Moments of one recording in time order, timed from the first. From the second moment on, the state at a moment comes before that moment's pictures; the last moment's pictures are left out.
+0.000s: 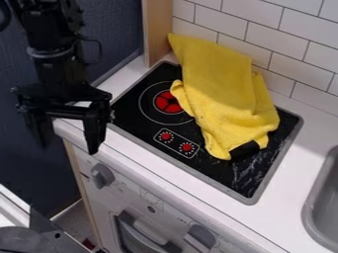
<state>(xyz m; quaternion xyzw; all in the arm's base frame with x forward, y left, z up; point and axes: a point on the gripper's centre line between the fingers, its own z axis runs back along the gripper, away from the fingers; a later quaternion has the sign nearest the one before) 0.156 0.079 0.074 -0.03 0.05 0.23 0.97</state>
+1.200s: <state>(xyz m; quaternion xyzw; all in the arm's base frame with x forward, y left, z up) 0.335 0.036 0.027 -0.03 0.02 0.11 0.99</state>
